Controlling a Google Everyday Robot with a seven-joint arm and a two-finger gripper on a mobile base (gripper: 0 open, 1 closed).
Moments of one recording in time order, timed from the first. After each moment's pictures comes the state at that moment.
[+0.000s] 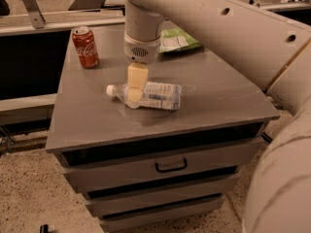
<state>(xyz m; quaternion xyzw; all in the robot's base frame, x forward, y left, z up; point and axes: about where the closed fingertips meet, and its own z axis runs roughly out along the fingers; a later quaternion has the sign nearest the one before) 0.594 0.036 0.870 -0.67 0.74 0.01 0.09</state>
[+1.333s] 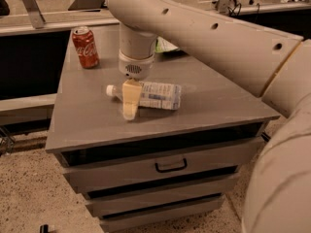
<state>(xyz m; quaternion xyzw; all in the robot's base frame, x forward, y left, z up) 0.581 0.052 0.830 -0.67 0.74 0.03 0.07</state>
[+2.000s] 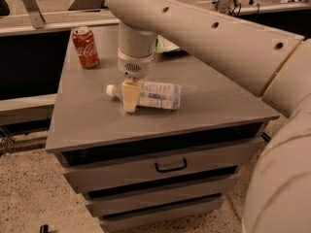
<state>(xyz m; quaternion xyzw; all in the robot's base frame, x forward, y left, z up) 0.582 0.053 0.831 -0.67 0.74 0.03 0.07</state>
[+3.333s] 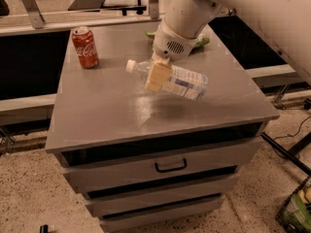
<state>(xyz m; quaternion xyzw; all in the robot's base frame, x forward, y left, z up) 0.567 -0.003 0.903 -0.66 0.72 0.10 0.18</state>
